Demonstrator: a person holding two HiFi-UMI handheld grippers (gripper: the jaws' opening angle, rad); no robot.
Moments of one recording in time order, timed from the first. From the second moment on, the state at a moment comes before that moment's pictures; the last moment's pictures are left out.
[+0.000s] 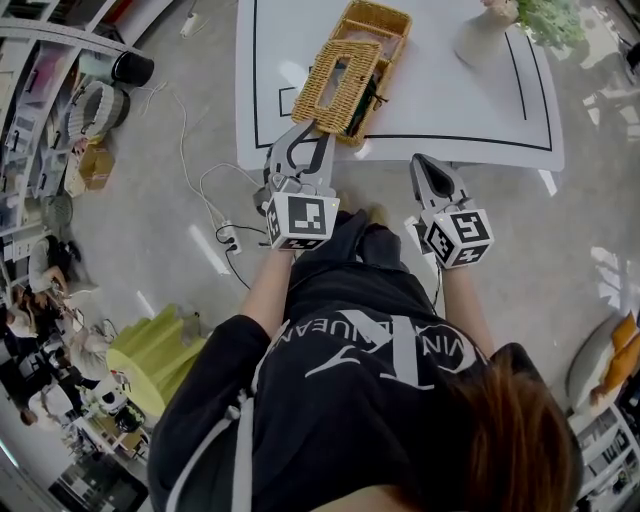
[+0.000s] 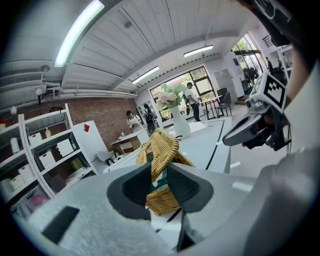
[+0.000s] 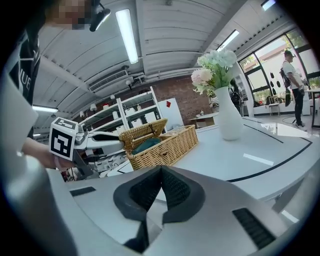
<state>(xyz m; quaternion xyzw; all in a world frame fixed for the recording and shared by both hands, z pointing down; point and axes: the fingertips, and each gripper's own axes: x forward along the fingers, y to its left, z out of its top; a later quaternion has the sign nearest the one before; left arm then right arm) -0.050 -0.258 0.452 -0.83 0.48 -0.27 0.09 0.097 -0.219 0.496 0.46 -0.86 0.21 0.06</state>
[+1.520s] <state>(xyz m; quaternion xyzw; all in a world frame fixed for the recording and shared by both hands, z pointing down) -0.151 -0.287 0.419 -0.81 0.58 -0.11 -0.05 0.067 -0.268 0.438 0.46 -0.88 0.15 0.04</state>
